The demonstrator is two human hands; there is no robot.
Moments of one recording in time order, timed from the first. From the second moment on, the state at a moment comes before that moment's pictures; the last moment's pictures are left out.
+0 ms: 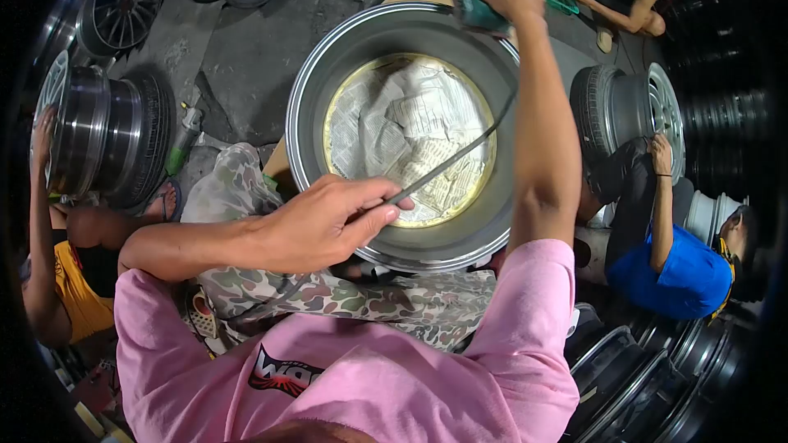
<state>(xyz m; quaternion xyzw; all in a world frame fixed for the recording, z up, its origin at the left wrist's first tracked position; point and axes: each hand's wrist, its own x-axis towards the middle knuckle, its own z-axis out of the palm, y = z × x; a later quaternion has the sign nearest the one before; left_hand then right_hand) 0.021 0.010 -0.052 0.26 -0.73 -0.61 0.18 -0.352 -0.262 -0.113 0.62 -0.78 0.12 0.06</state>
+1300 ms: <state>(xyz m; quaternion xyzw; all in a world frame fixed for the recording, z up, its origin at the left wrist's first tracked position) 0.035 0.010 -0.056 0.20 -0.84 -0.51 -0.05 -0.239 -0.216 -0.125 0.53 -0.78 0.31 0.08</state>
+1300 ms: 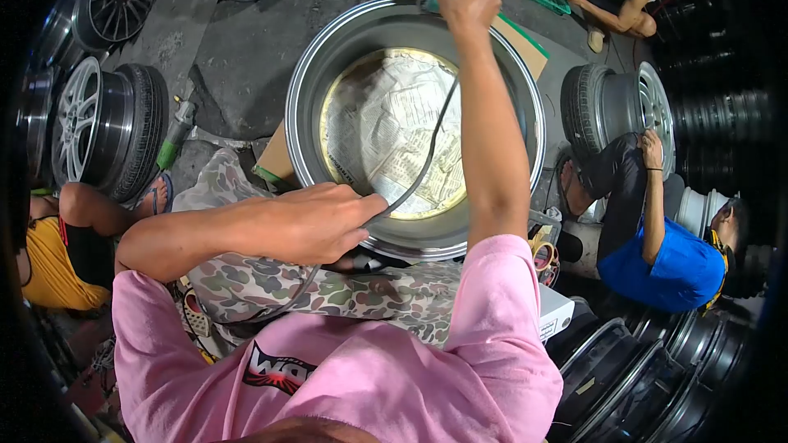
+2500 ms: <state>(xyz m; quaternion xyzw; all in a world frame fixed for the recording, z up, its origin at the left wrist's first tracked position) 0.047 0.015 -0.068 0.15 -0.87 -0.47 0.00 -0.140 -0.219 -0.080 0.83 -0.53 0.19 -0.03</state>
